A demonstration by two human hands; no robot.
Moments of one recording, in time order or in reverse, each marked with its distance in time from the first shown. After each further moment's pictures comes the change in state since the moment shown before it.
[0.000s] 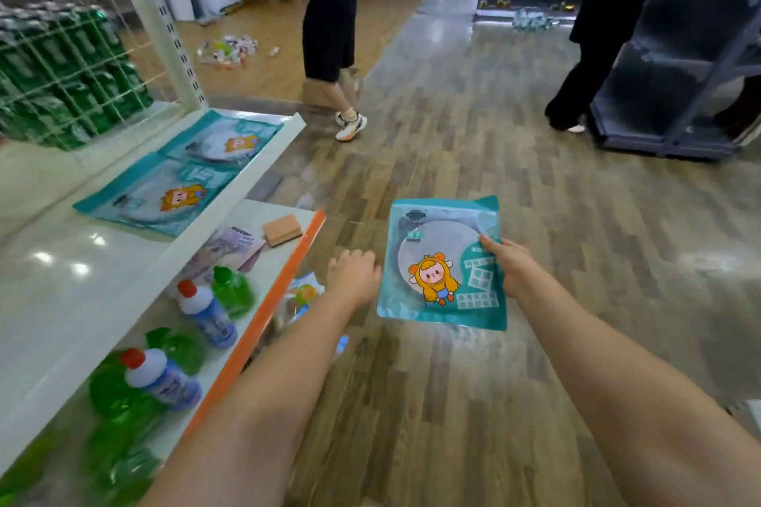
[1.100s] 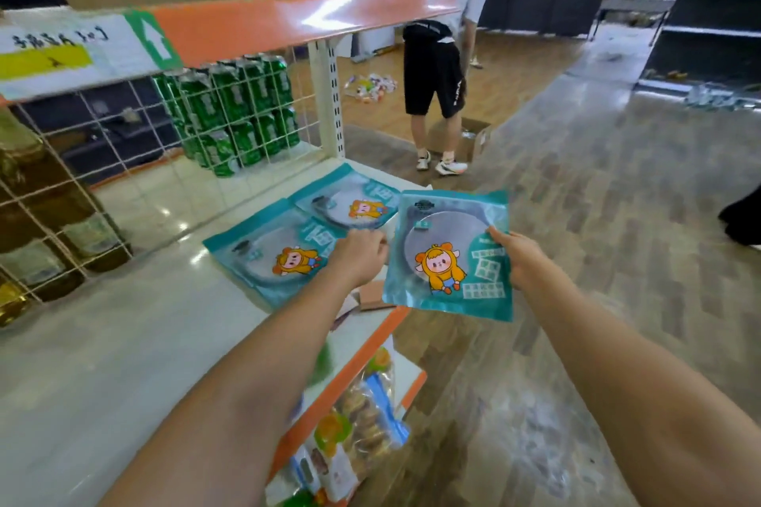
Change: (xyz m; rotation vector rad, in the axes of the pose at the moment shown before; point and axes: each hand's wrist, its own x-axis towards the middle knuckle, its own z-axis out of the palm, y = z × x) left_hand 0.132 -0.191 -0.105 -0.147 0.218 -0.243; right_hand 0.122 -0.137 0.258 -0.146 -0.317 -0.090
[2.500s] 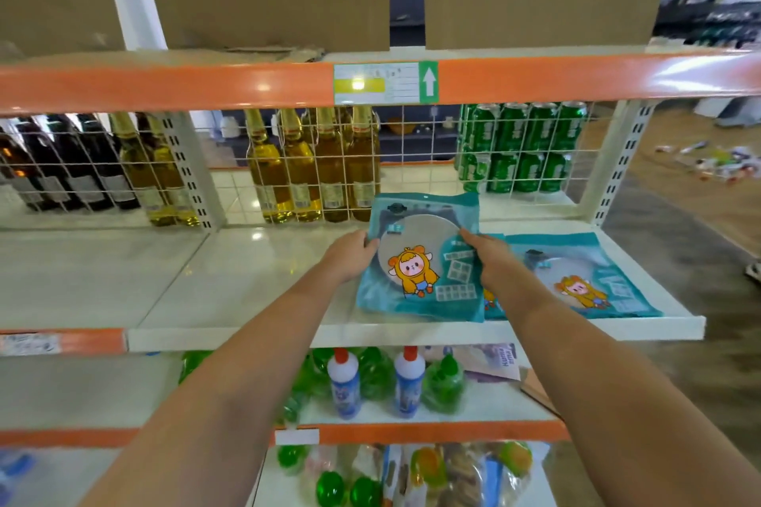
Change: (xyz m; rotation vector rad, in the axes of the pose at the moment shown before) left_hand -0.151 -0.127 -0.090 -0.218 0.316 -0.973; right_hand -0.047 0.011 0.297 -0.323 -0.858 0.061
